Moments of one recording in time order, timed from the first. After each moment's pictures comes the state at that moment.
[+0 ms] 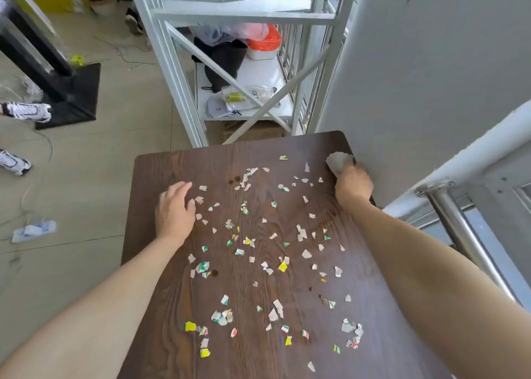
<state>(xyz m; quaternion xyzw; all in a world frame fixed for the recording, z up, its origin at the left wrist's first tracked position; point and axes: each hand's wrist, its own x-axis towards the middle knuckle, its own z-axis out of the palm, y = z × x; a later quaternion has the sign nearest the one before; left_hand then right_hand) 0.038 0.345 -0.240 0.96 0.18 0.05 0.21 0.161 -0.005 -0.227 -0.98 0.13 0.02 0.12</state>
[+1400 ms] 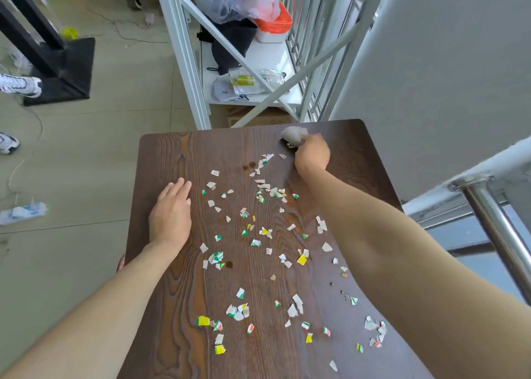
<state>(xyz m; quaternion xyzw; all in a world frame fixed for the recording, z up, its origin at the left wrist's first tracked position) 0.008 0.373 -0.266 0.98 0.15 0.02 0.14 0.193 0.127 -0.242 -0.96 0.11 0.01 0.24</state>
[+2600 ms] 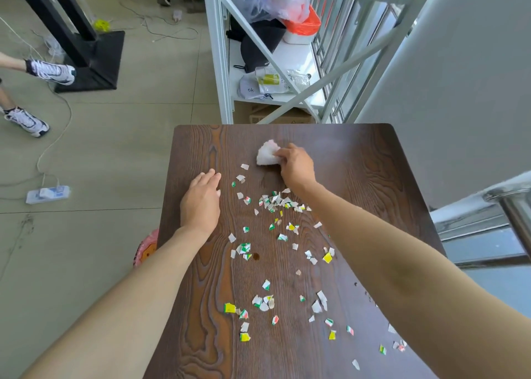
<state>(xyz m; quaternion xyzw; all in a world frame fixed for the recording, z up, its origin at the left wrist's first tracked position) 0.006 0.381 -0.266 0.97 0.15 0.04 0.17 0.144 0.201 -0.255 -0.96 -0.14 0.06 0.22</state>
